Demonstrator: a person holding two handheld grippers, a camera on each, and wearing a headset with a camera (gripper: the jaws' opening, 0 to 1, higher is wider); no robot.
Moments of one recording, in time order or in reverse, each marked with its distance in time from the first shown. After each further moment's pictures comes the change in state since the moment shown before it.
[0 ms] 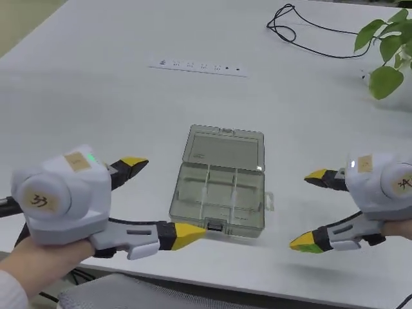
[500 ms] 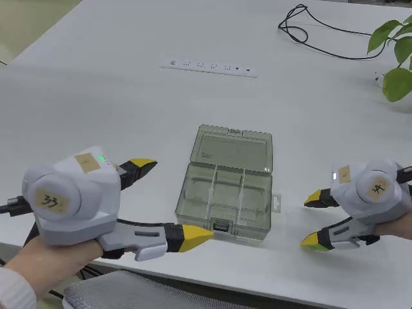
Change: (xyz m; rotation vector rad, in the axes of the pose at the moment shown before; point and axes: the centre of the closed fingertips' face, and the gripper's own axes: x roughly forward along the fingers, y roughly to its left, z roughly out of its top) left arm 0.001 -0.001 -0.002 -0.003 0.004 0.008; right arm 0.023 -0.003 -0.028 -0.122 0.163 0.061
